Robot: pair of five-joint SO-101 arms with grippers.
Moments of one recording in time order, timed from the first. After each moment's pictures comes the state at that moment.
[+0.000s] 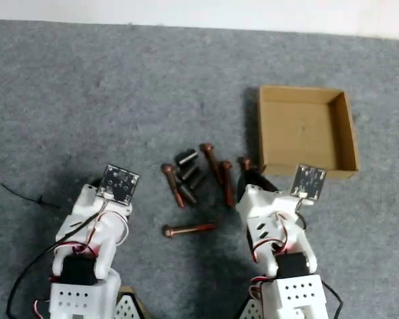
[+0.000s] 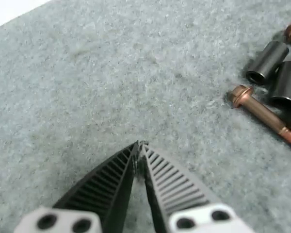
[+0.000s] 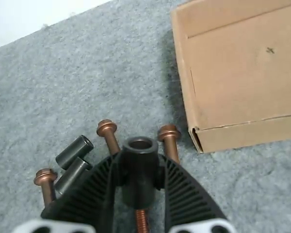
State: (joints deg) left arm -3.6 -103.6 95.0 51.7 -16.0; right arm -12.3 -86.9 96.0 26.2 -21.1
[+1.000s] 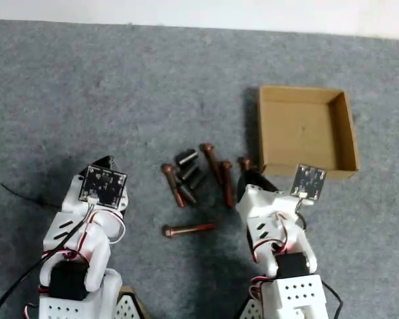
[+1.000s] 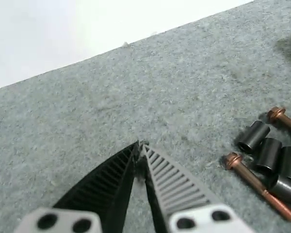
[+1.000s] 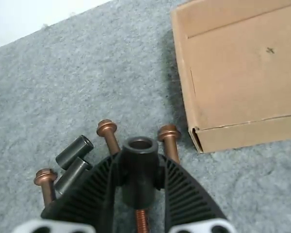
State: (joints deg) left arm -1.0 -103.6 81.5 53.2 -10.5; right arm -12.3 -86.9 96.0 26.2 -21.1
